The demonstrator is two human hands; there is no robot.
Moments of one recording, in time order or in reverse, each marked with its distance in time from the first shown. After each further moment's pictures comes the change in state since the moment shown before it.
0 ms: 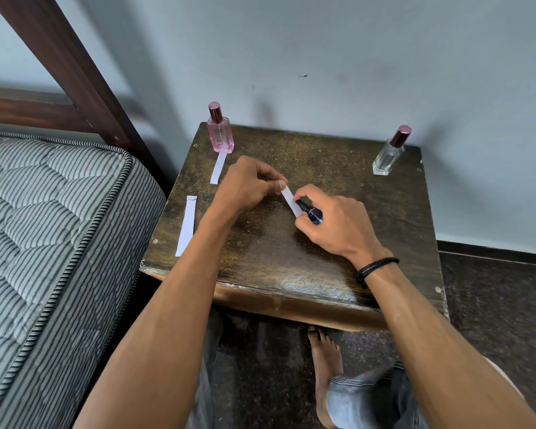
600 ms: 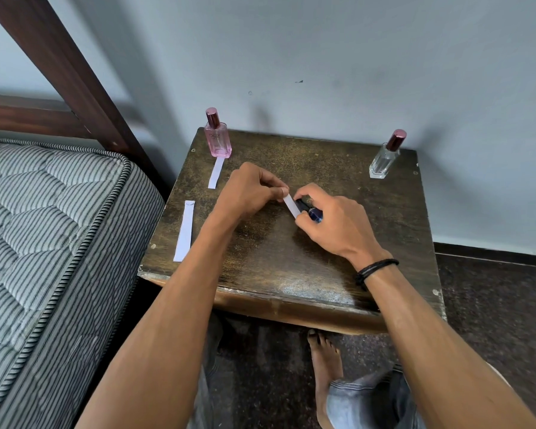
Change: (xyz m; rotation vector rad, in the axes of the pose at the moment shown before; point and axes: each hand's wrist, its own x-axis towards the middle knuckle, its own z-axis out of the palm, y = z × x) left_hand -0.006 0.010 0.004 0.056 -0.010 -0.008; right_hand 0.003 0.001 -0.006 0.053 -0.002 0.050
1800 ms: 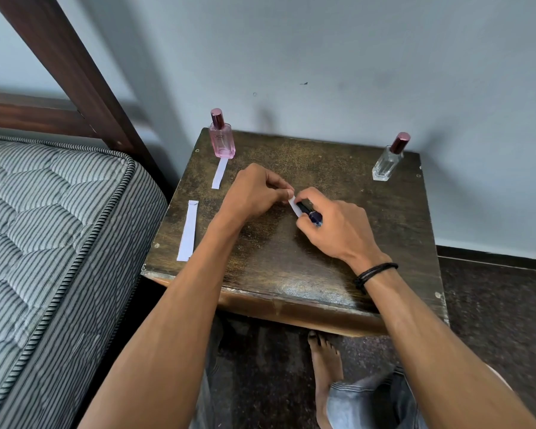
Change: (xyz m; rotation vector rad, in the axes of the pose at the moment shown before) left_hand 0.000 0.001 0.001 0.073 -0.004 0.034; right_hand -0.001 -0.003 0.006 -0.074 0.004 -0.010
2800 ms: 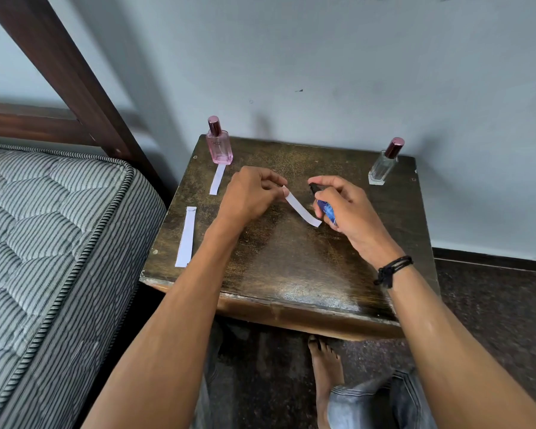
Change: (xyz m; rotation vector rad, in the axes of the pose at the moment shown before) left_hand 0.001 0.000 0.001 -0.116 0.076 0.010; right_hand 0.015 0.001 -0.031 0.975 -0.072 0.479
